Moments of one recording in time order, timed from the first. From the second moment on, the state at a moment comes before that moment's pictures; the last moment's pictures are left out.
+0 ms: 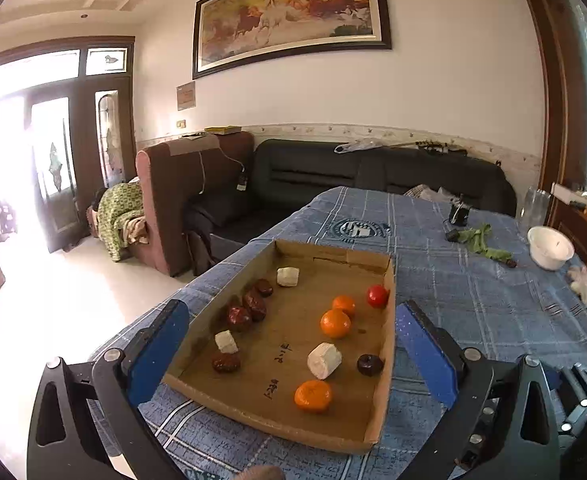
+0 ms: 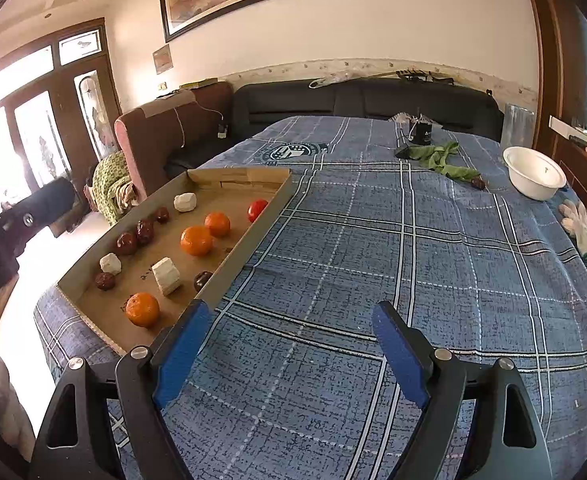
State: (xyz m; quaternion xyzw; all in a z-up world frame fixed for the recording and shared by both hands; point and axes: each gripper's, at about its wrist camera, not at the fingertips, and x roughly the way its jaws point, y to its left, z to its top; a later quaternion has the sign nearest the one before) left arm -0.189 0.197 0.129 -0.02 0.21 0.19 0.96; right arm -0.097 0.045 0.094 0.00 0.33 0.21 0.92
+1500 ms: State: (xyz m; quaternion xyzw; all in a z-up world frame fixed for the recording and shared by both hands) left arm -0.168 0.248 0.107 -0.11 0.28 0.15 0.94; right arm -0.097 0.083 0.100 -0.06 0.33 0.22 0.91
